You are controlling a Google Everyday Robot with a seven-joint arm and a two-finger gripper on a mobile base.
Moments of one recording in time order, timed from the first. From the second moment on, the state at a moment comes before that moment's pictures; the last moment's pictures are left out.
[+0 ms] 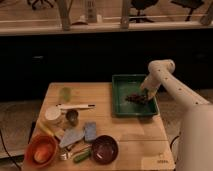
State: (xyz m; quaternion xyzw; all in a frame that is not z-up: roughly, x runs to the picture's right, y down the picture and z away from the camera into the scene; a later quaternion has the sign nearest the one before) arm 0.290 0.042 0.923 -0.24 -0.11 -0.28 0.92
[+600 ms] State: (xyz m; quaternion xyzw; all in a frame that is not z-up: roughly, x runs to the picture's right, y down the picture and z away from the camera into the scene) arm 0.287 0.059 0.935 -0.26 -0.12 -0.26 0.92
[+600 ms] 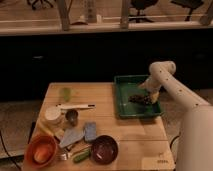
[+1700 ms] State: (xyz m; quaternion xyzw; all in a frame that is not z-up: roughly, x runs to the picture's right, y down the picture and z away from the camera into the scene) arm 0.284 0.082 0.956 -0.28 -0.14 -0.24 0.92
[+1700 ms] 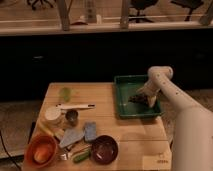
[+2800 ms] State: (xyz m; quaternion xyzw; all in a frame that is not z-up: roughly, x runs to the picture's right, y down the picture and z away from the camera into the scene) arm 0.287 0.086 0.956 -0.29 -0.14 -0.23 0.92
